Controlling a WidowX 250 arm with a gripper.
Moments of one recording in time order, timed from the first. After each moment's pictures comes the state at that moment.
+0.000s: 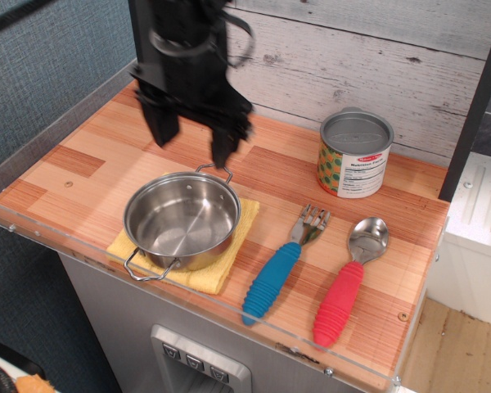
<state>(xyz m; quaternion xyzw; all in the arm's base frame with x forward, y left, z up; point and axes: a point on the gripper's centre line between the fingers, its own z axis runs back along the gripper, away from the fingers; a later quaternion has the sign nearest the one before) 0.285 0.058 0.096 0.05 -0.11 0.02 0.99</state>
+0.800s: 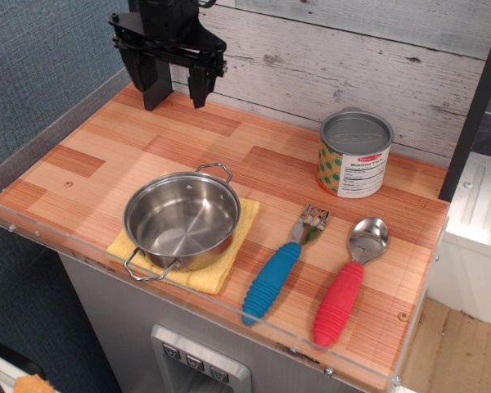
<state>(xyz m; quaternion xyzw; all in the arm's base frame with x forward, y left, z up) 0.338 0.102 0.104 0.07 -0.13 0.07 0.99</state>
